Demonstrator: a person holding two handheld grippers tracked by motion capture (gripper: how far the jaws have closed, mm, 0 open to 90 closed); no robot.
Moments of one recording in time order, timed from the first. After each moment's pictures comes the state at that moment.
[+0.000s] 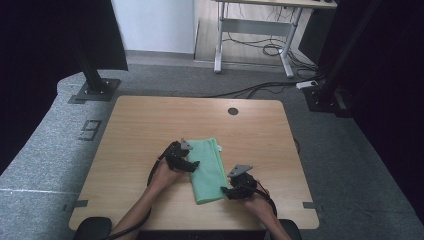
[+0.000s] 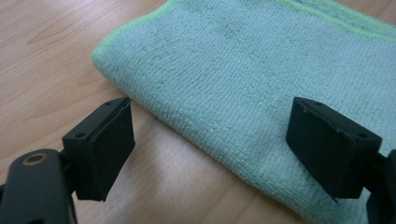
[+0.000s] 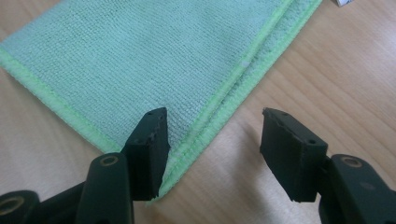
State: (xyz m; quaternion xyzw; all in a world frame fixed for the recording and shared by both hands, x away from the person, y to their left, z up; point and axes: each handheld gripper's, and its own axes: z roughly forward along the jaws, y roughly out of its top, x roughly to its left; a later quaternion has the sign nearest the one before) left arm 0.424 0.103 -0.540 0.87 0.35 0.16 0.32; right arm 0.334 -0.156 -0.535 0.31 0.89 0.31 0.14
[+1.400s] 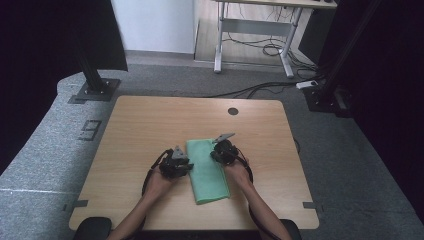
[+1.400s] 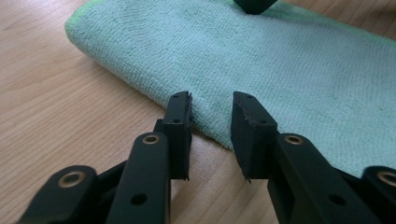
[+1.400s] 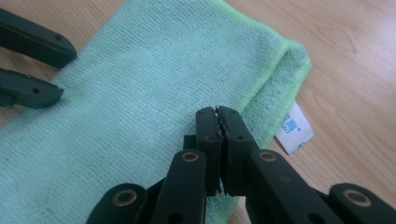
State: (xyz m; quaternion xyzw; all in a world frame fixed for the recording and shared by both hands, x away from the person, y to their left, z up) left arm 0.395 0.120 -0.543 0.86 0.33 0.14 0.37; right arm 0.447 -0.105 -0.531 0.35 0.87 0.33 0.14
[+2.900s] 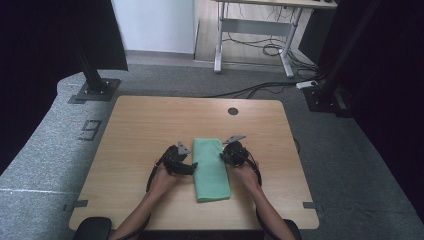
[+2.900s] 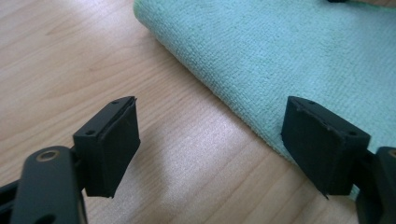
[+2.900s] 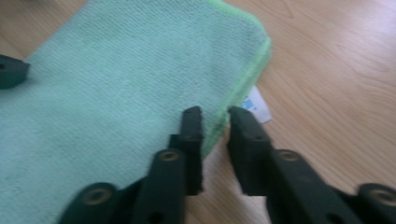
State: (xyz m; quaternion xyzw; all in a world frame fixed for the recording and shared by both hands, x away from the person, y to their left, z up) left arm 0.410 0.107 -0.543 0.85 0.36 0.19 0.33; right arm 0.443 -0.139 -0.535 0.38 0.85 0.32 0.16
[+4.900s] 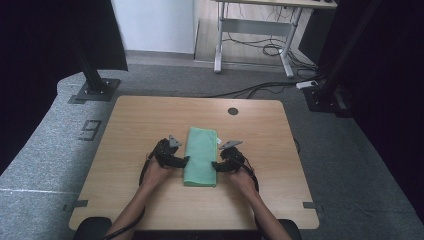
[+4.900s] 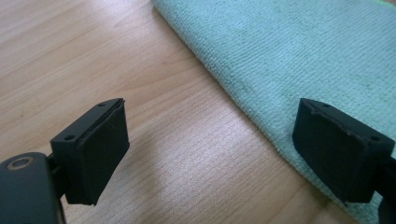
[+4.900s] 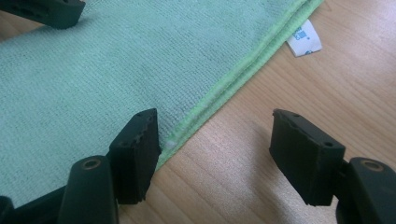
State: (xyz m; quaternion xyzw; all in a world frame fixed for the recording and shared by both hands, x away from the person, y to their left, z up) left arm 0.435 0.136 -0.543 0.84 0.39 0.20 0.32; right arm 0.424 -0.125 -0.540 0.38 0.85 0.33 0.15
